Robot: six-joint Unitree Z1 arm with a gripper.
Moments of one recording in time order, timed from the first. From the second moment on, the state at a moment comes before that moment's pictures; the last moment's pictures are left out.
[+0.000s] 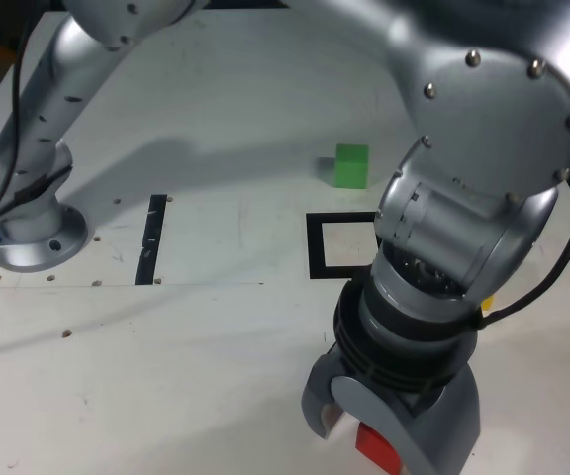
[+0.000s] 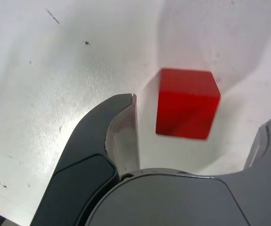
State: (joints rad) arm -0.64 2.35 -2.07 1.43 -0.03 -0.02
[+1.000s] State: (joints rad) arm -0.61 2.38 -2.03 1.34 0.01 0.00
